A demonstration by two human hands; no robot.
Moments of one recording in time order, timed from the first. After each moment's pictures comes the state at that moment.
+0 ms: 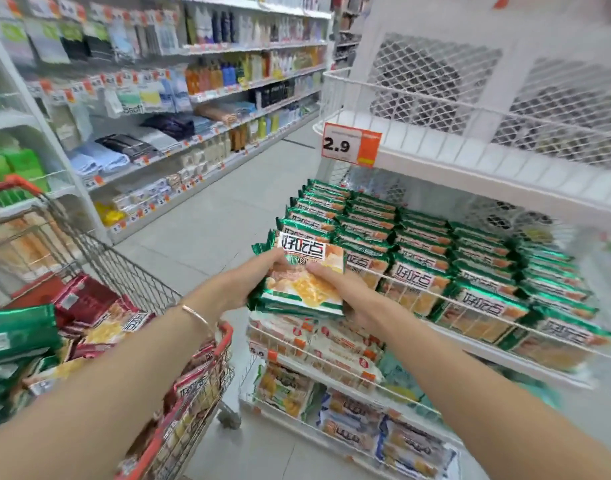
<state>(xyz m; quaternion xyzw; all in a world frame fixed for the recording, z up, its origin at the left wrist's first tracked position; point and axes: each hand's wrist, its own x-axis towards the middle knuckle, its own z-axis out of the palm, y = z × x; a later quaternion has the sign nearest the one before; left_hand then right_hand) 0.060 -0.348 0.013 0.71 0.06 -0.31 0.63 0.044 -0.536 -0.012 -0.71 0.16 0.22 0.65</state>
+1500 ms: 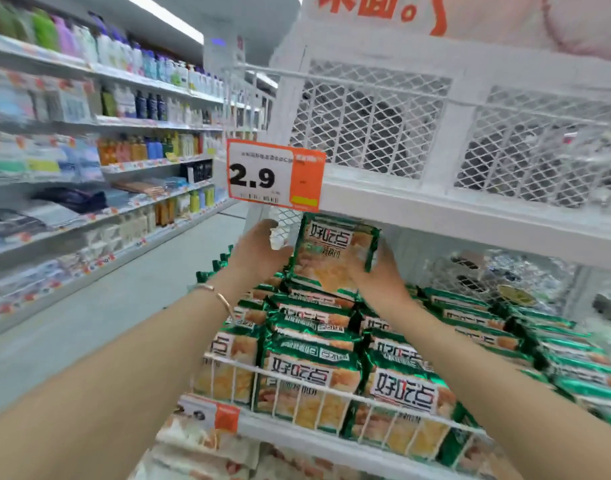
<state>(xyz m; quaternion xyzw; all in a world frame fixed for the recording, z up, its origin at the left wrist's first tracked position) 0.319 -0.505 -0.013 0.89 -0.15 0.09 0.42 0.226 -0.692 -0.012 -0.89 0.09 -0.20 0.39</state>
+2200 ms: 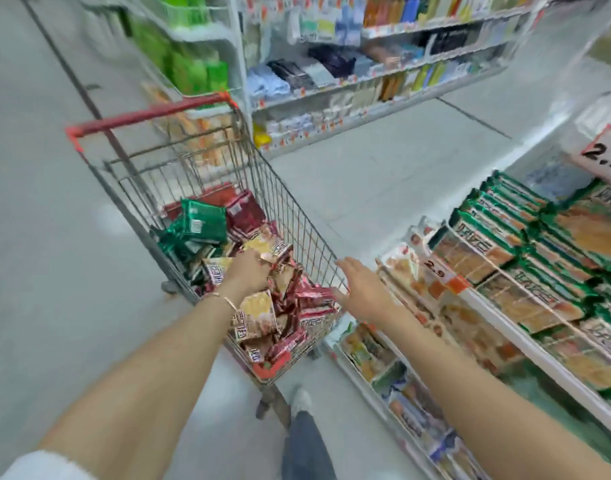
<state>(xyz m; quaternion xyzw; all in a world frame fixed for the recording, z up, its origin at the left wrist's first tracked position) -0.014 -0.093 -0.100 0.86 0.31 -0.08 0.39 0.054 -0.324 -0.091 -0.93 -0.30 0.15 0.12</state>
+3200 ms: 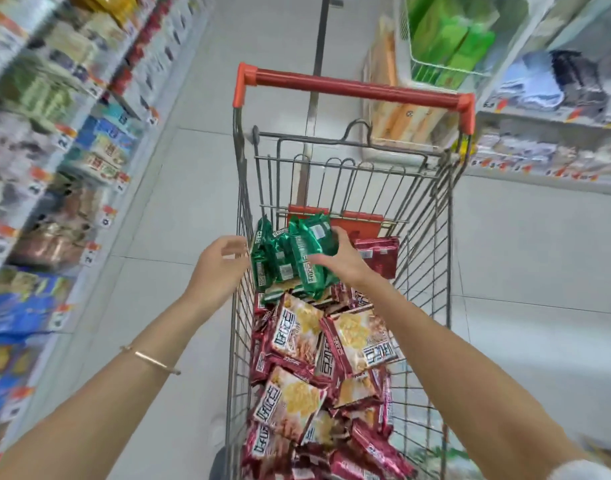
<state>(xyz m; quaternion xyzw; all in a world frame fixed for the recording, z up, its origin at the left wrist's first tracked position) 0.006 0.114 -0.145 0.56 0.61 0.18 0.53 0.246 0.076 -0.222 -0.75 -0.42 0.48 0.21</state>
